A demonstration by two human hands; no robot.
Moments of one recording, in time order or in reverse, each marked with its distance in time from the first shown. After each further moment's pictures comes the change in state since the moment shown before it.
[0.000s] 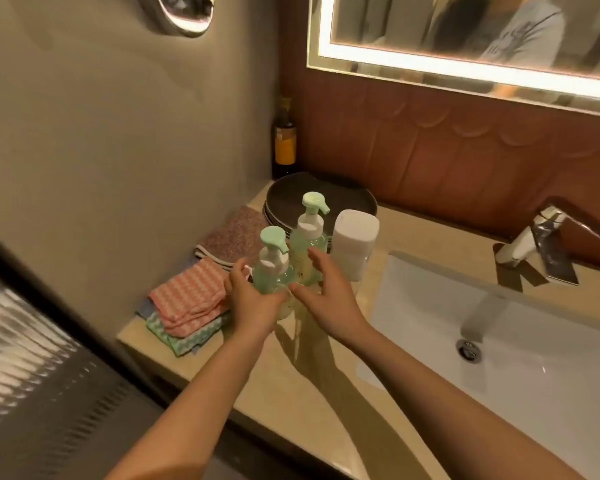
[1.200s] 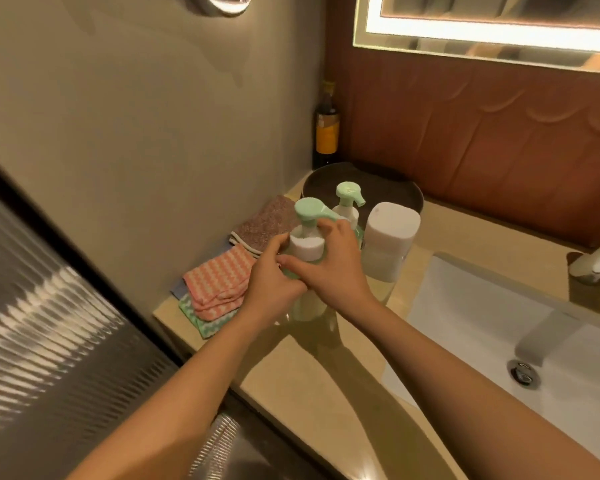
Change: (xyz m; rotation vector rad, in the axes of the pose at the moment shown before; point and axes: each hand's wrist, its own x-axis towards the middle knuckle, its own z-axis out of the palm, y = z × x) left_hand 0.008 0.013 -0.011 0.030 -0.189 0.330; right_hand 0.035 -0.022 0.016 -0.080 0.064 -0.167
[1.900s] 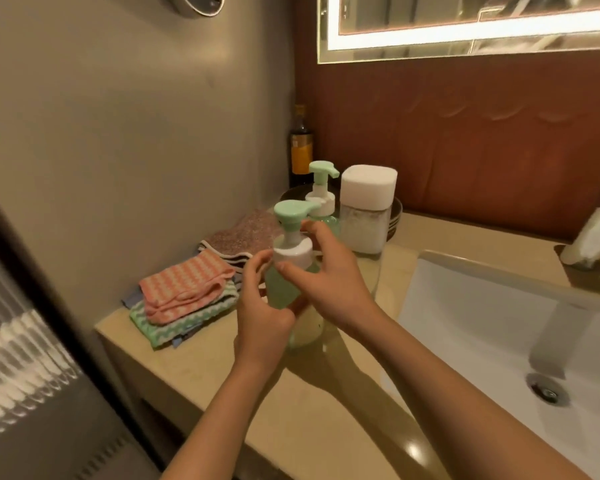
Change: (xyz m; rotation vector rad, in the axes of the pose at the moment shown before) left_hand -0.031 -0.090 0.048 -0.152 0.213 0.317; right_hand -0.046 0.052 0.007 0.248 -0.008 -0.177
